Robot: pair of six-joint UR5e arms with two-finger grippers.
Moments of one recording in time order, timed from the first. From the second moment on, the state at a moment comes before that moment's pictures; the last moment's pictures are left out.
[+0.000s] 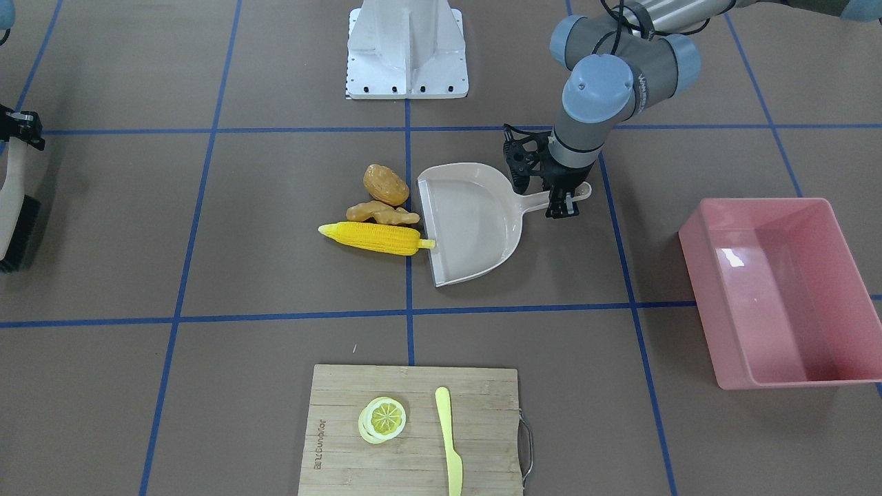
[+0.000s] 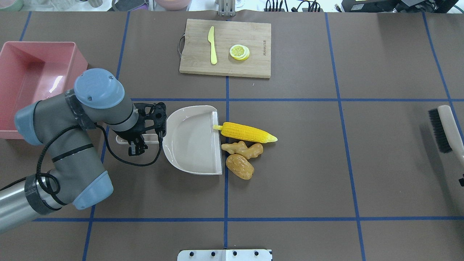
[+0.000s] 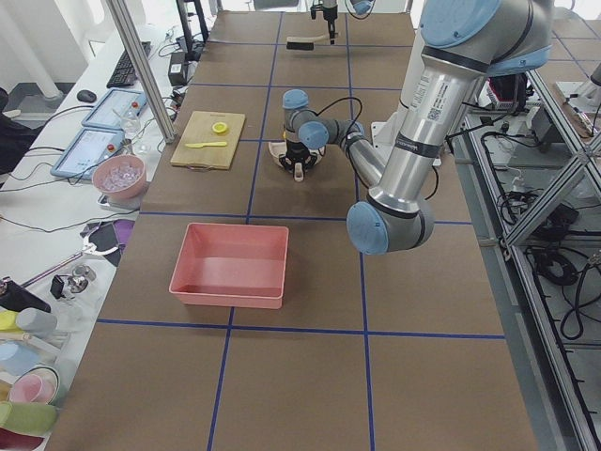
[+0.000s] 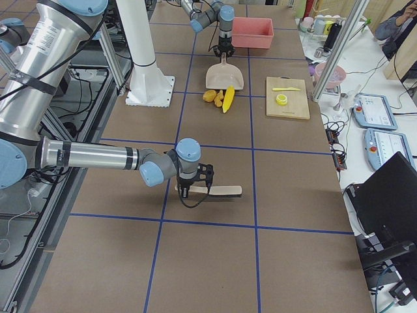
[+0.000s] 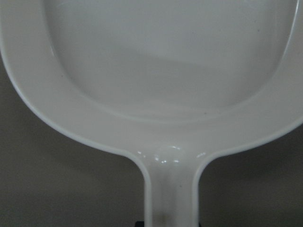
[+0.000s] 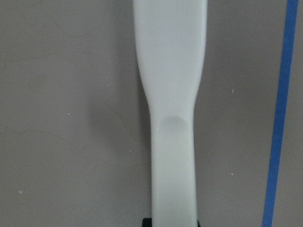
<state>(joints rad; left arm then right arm) -0.62 -2.01 -1.80 -1.57 -1.99 0.39 1.06 -2.01 1.87 -1.05 2.29 0.58</state>
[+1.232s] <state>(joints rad) -0.63 -1.99 -1.78 -1.56 -1.98 0.43 0.90 -1.57 2.06 -1.27 2.37 1.00</state>
